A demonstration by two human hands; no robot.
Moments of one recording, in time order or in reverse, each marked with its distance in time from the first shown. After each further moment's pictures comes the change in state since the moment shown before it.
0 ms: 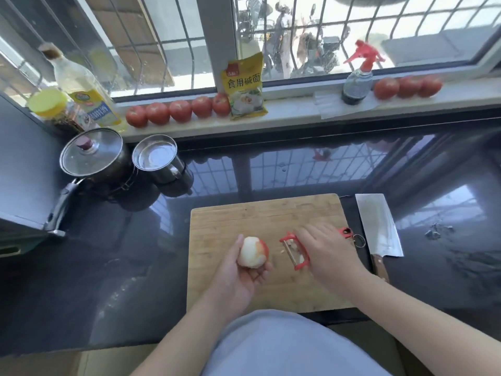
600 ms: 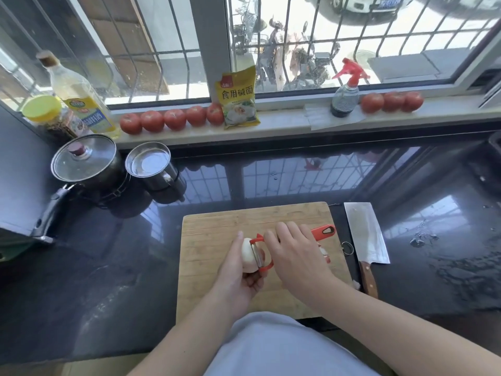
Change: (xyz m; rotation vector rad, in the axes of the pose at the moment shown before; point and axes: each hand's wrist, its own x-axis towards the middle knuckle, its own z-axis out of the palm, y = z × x) left_hand 0.006 -0.006 0.024 0.124 0.082 -0.010; right_hand 0.024 -0.048 -0.017 -0.278 0.026 0.023
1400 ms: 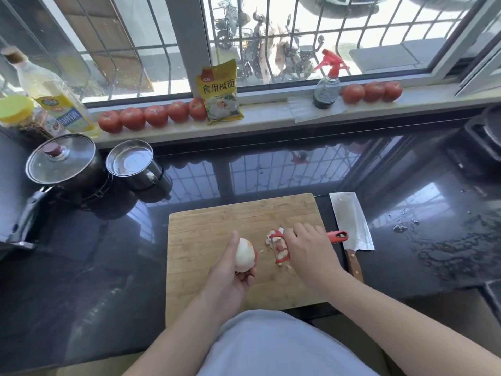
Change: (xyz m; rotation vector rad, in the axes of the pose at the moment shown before) left_hand 0.002 -0.017 -0.003 0.042 -0.071 0.077; right_hand -0.035 0.044 0.030 -0.032 -0.281 0.202
